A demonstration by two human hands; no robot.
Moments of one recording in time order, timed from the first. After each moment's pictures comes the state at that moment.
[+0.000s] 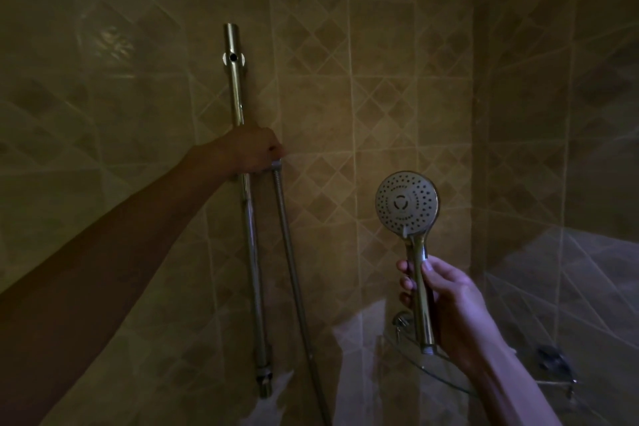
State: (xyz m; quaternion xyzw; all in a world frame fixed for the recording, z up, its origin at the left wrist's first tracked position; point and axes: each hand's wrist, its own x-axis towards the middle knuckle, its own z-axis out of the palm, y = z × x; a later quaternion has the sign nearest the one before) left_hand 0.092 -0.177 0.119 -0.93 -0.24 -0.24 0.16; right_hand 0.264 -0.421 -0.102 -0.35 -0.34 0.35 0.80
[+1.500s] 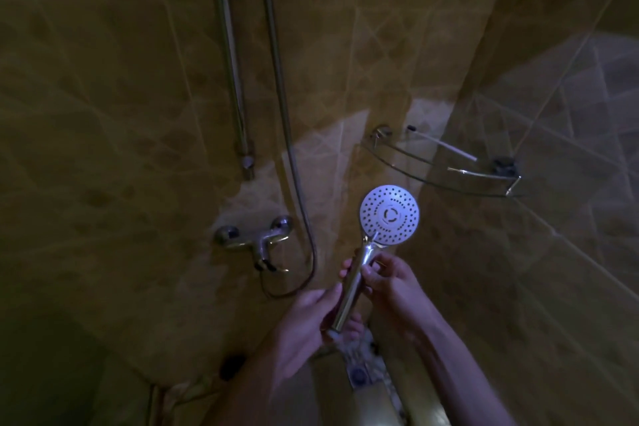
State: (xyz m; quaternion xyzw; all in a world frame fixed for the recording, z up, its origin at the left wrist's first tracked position) left_hand 0.027 -0.405 -0.356 -0.43 -0.27 -0.09 -0.86; right_hand 0.164 -0.485 -0.335 -0.51 -0.22 0.43 0.71
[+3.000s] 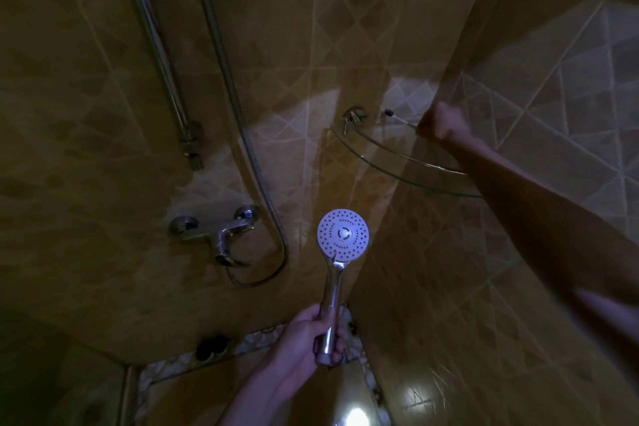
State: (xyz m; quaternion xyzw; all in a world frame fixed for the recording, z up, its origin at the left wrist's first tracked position) left_hand 0.098 -0.439 -0.400 -0.35 -0.34 -0.08 -0.87; right_hand 0.504 -0.391 -0.237 -0.90 -0.38 0.02 0.20
